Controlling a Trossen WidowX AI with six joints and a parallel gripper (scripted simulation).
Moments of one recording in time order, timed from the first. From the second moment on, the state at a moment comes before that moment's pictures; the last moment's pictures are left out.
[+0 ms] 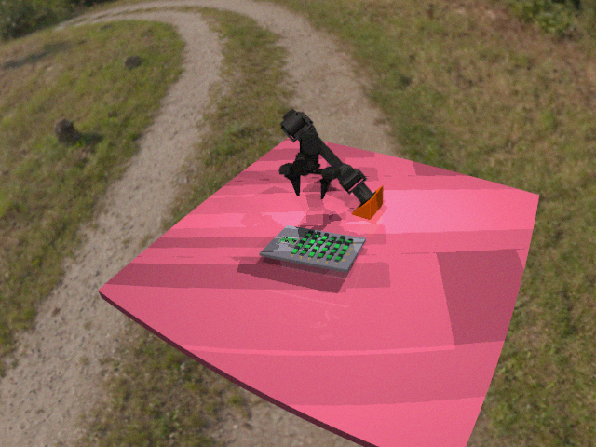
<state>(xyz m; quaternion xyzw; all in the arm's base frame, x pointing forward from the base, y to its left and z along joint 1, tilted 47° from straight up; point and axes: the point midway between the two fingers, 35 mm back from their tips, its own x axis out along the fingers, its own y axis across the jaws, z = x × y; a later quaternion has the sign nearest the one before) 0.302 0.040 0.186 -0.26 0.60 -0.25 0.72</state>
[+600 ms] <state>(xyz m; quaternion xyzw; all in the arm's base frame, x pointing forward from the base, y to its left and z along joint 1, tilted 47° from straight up) 0.376 0.023 0.076 -0.30 0.64 -0.25 0.67</state>
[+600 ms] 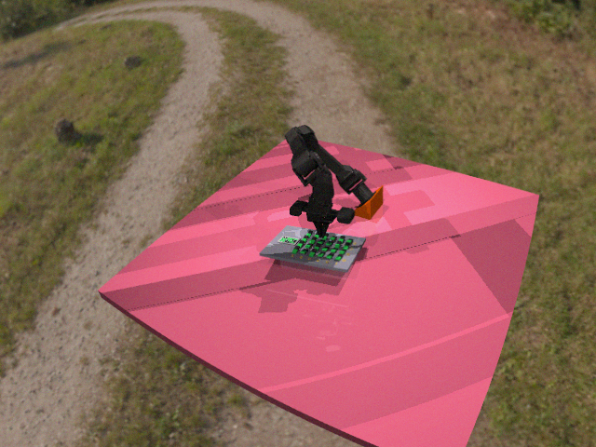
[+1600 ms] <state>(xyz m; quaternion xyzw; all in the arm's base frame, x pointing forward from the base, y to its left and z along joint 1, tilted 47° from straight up) 0.384 -0.017 0.040 -0.29 0.64 -0.25 0.67</state>
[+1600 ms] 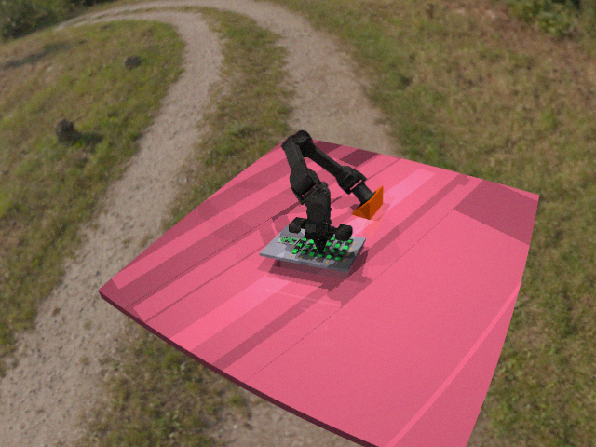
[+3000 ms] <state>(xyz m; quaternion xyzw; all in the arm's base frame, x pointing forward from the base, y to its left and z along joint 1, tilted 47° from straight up) 0.384 -0.019 0.038 -0.29 0.64 -0.25 0.67</state>
